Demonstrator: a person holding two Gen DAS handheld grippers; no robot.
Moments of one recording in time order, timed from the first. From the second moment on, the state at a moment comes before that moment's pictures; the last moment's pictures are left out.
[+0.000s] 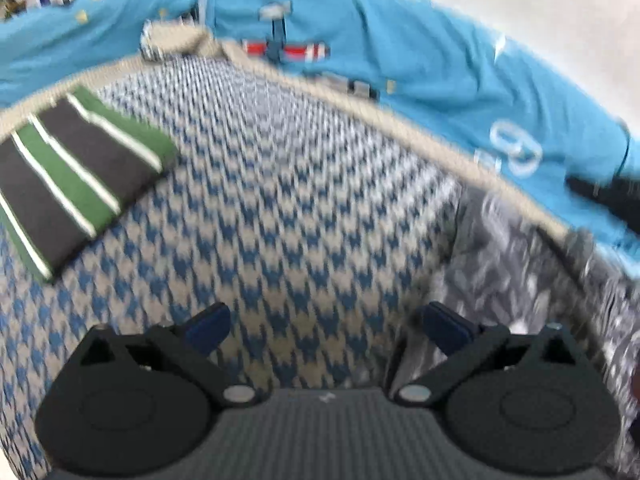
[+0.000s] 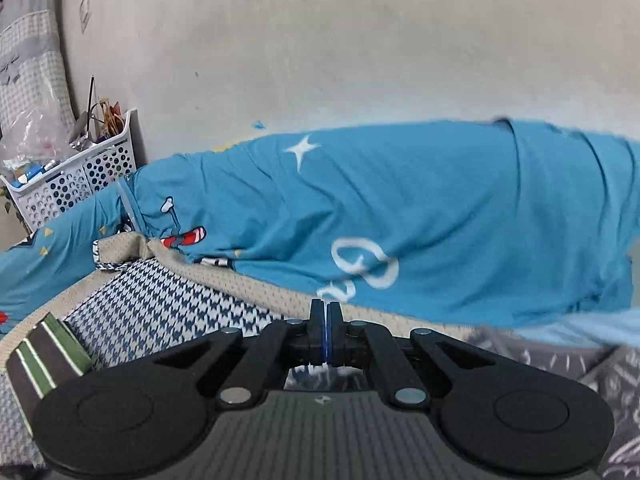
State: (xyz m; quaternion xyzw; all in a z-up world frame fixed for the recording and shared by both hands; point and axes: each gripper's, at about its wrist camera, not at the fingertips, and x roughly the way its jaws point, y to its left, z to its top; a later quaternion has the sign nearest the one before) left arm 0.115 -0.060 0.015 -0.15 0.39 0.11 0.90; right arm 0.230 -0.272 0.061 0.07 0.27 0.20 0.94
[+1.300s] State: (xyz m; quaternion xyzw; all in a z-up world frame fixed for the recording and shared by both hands) left arm 0.135 -0.034 0.017 -0.20 0.41 0.15 0.88; right arm 0.192 -0.204 -0.006 0.06 0.32 0.28 0.90
